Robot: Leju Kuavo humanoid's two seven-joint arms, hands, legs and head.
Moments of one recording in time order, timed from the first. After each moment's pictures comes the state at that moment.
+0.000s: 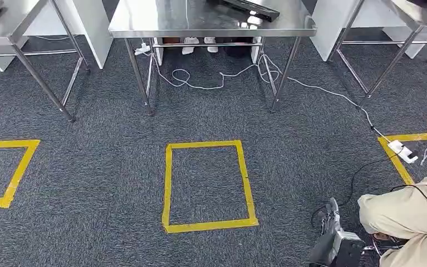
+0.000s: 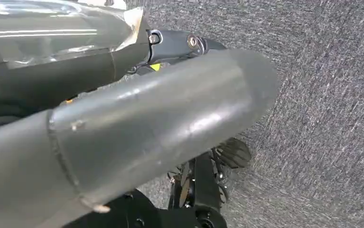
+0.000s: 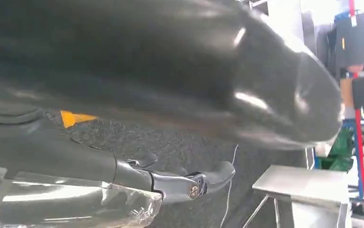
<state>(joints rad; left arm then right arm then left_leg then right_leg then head) -0.08 -0.14 0.89 -0.22 -0.36 0.14 -0.18 0.21 0.31 -0.35 -1.51 0.13 0.02 -0.49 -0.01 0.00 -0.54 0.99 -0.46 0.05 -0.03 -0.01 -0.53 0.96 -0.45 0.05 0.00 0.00</state>
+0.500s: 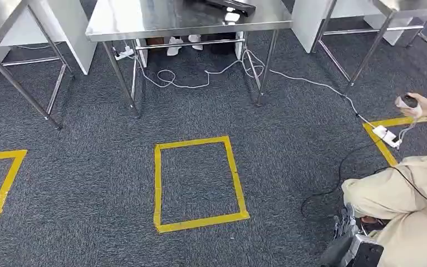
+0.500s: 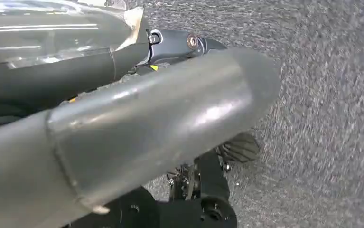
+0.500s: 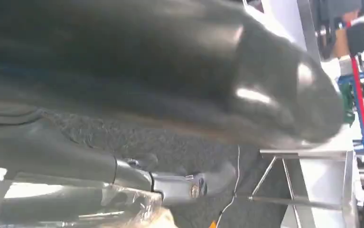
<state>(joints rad) -0.09 -0.13 0.87 -0.22 -0.39 0.14 -0.17 0.20 0.31 -0.40 -1.53 0.10 0.02 -0.47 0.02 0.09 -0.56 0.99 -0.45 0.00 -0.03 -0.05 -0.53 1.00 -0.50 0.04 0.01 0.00</state>
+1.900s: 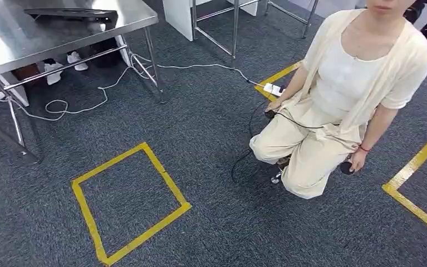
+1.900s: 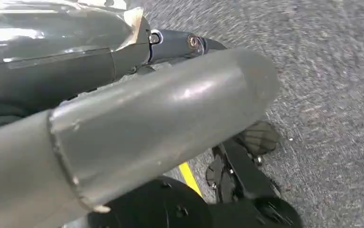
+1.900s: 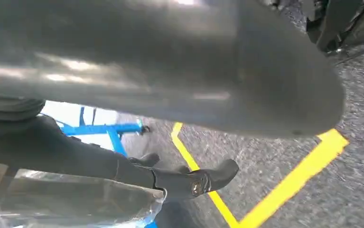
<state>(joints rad) -0.07 -0.15 0.81 -0.21 -0.56 0.13 -0.11 -0.06 0.19 -0.72 -0.22 0.61 -0.37 0.26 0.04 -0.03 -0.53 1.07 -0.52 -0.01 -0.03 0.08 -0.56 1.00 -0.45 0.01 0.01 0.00</state>
